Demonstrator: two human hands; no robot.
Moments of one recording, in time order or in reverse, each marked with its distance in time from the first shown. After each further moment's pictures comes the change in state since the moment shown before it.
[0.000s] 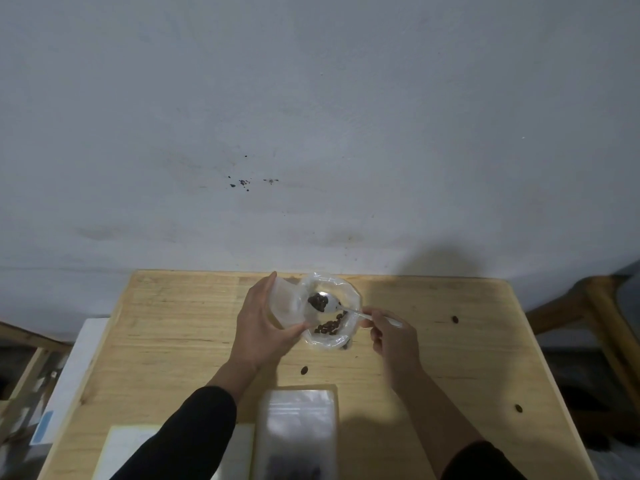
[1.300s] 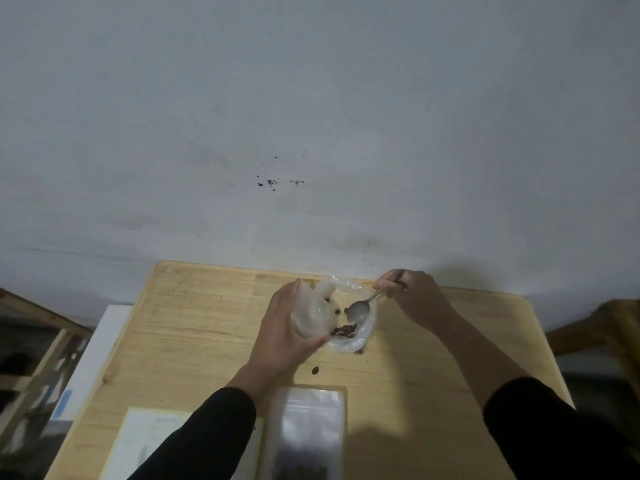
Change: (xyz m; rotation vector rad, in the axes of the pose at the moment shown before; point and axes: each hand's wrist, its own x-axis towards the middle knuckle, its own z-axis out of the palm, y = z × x) left_hand -0.015 0.005 0.005 0.027 -0.044 0.011; right_hand 0.045 -0.077 0.002 -0.952 -0.357 -0.575
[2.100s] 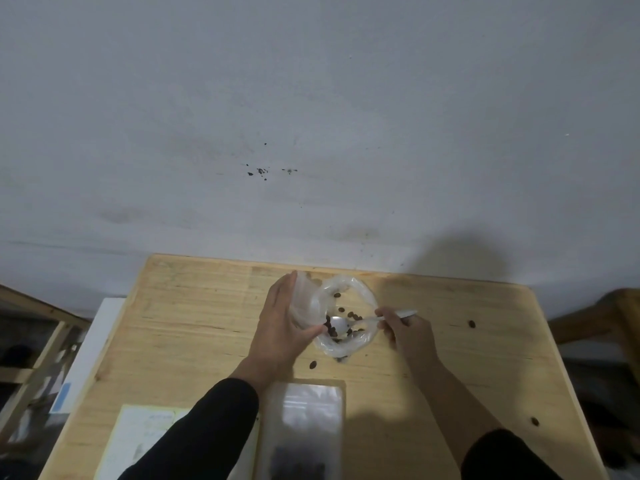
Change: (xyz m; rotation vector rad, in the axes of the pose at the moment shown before) left_hand 0.007 0.000 0.010 0.057 0.020 0.005; right_hand -0.048 0.031 0.061 0.693 0.257 0.513
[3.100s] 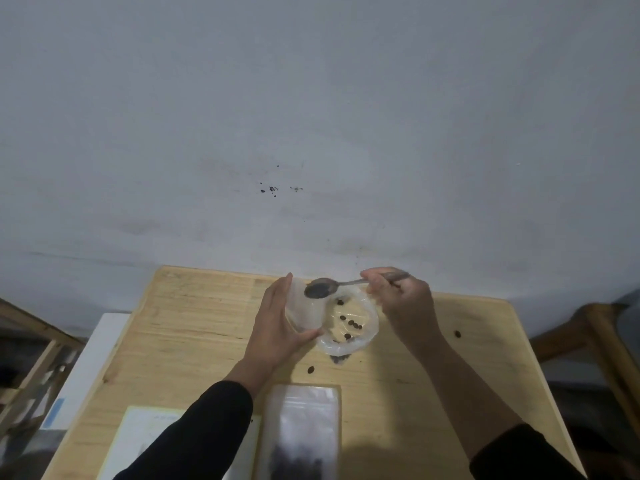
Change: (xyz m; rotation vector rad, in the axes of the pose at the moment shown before) left_hand -0.007 0.004 -0.019 -0.031 0.057 0.055; right_hand -0.052 -0.095 0.007 -0.173 -0.062 -0.575
